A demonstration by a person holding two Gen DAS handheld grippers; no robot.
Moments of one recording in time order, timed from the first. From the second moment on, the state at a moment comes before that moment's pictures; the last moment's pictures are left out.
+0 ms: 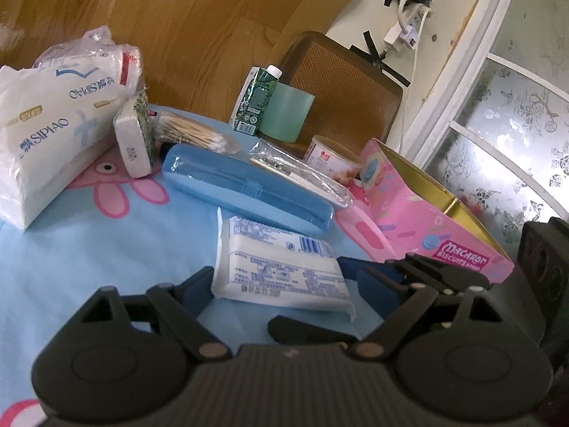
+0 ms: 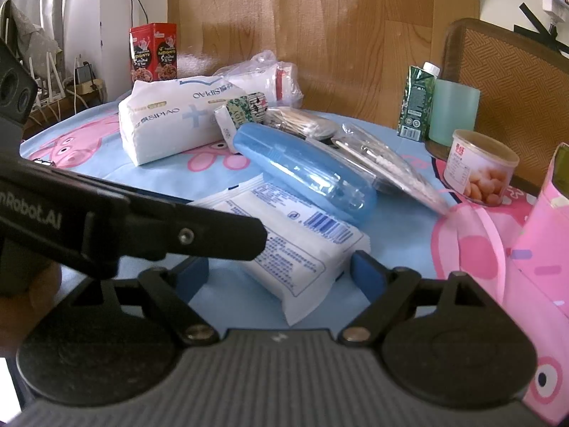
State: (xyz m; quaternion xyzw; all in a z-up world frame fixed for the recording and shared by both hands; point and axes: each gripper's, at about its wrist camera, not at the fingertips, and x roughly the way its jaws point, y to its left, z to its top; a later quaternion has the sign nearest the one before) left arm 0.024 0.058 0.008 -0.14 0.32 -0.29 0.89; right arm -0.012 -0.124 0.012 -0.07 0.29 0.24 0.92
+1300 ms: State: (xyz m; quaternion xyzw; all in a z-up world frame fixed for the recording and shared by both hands) left arm -0.005 0.032 0.010 -0.07 0.32 -0.27 0.91; right arm -0.036 -0.132 0.012 -0.07 0.28 0.24 0.93
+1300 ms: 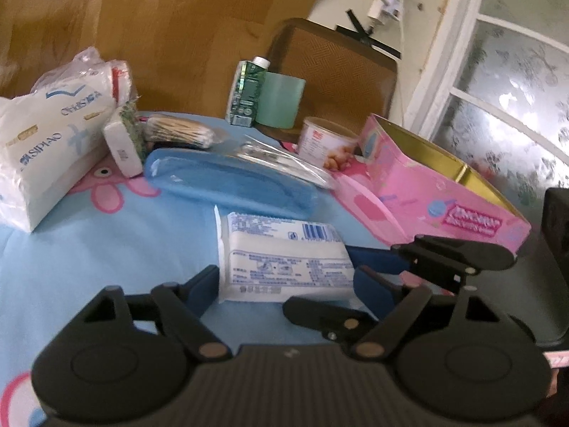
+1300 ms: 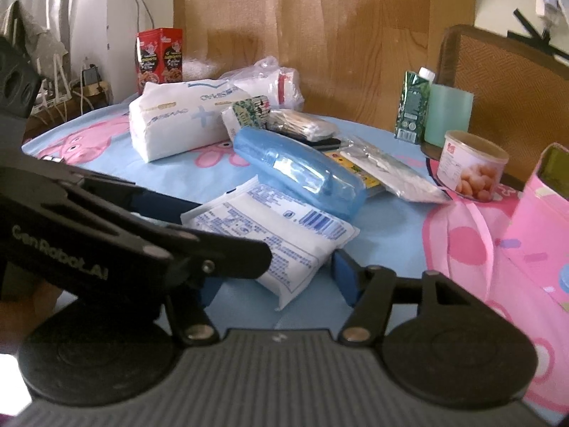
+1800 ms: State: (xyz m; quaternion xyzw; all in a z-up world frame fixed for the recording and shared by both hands) left arm -0.042 -0.031 0.008 -0.02 0.32 -0.34 0.88; right arm -0.090 -0.190 0.009 -0.06 0.26 0.19 0.94
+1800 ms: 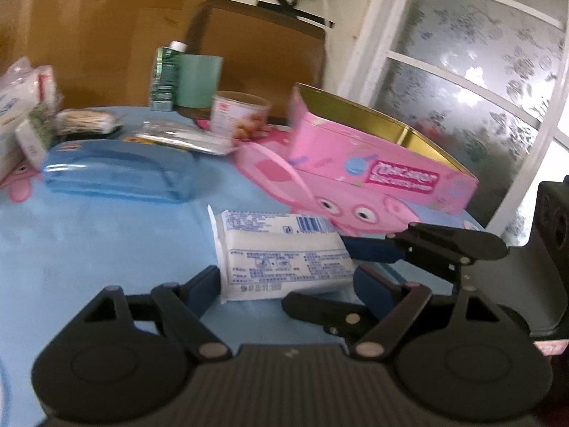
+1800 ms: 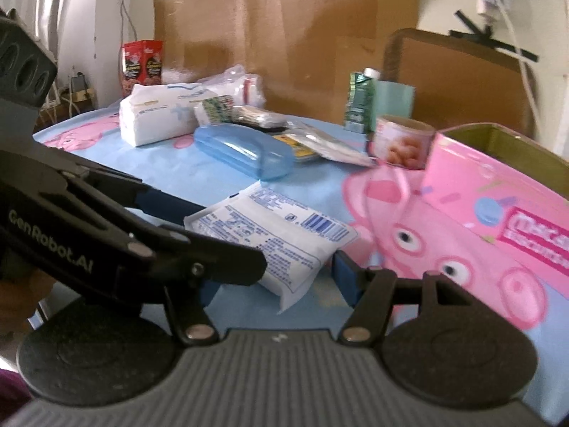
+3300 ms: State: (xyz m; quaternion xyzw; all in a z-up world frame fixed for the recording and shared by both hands) left arm -0.005 -0.150 0.094 0.05 0.24 -0.41 0.88; right arm -0.105 -0.270 0.047 -0.06 0.08 0.04 0.99
